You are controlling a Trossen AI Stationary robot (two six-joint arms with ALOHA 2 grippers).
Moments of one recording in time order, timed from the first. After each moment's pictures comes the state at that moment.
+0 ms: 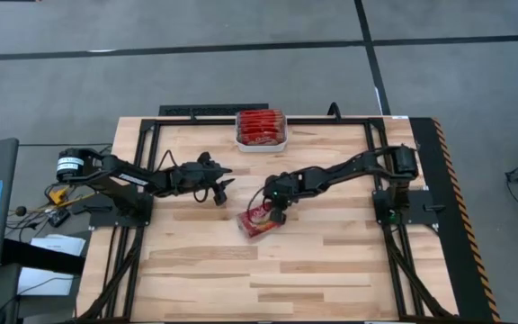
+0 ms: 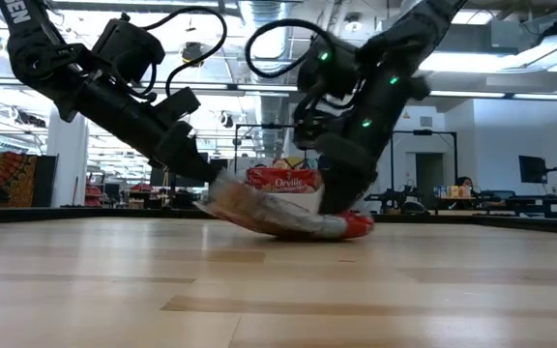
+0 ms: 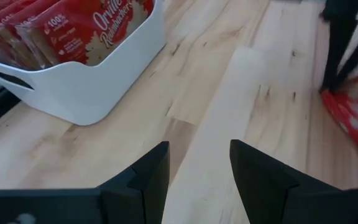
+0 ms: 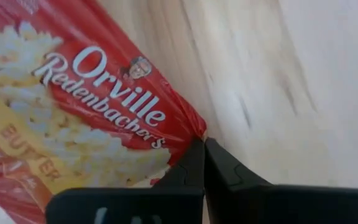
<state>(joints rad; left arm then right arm) 0.18 1.43 0.35 0.70 -0.30 -0.02 -0.03 1.90 1.07 -0.28 0.05 0.23</state>
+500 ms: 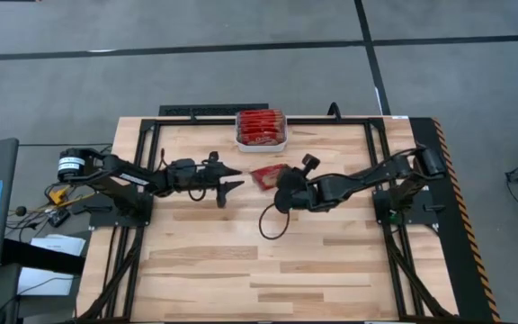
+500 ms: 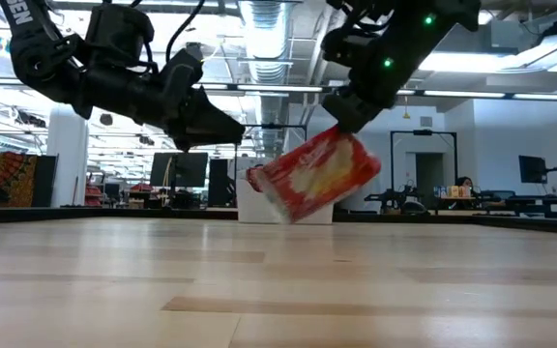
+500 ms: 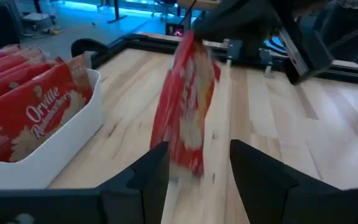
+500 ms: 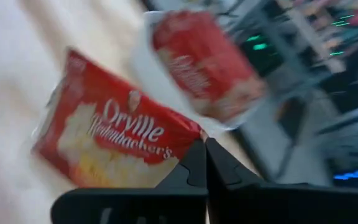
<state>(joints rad) 0.19 1.44 0.35 0.99 -0.06 -0.09 0.14 1.67 1.07 -0.38 1.03 0.25</state>
